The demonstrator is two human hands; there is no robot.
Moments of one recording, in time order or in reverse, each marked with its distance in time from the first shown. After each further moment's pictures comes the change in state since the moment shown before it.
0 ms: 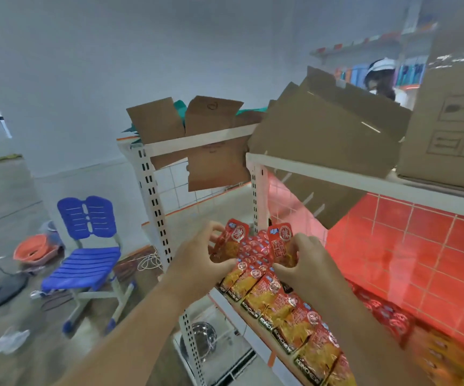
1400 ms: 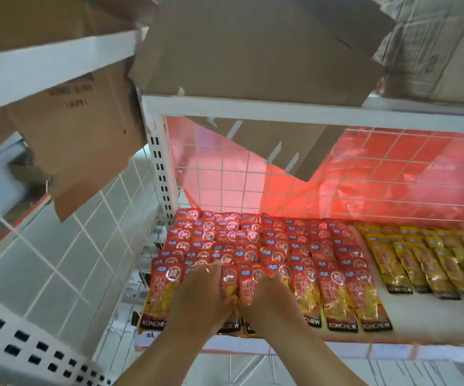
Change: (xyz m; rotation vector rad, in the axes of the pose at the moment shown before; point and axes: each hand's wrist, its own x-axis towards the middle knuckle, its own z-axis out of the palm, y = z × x) left_hand 0.141 -0.183 0.152 0.137 -0.571 0.467; right_hand 0.047 0.018 0.225 -0.336 0.000 0.987
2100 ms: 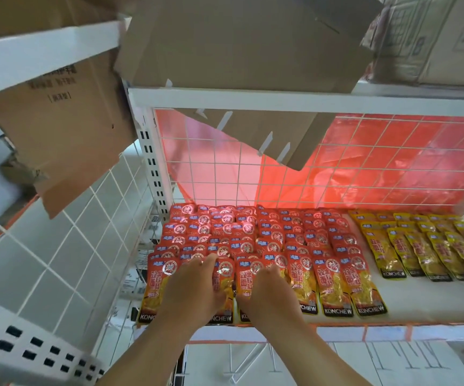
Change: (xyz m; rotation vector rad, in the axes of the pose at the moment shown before) left_hand 0.005 -0.015 0.001 0.078 -0.149 0.029; right_hand -0.002 0.008 0.013 -0.074 0.071 0.032
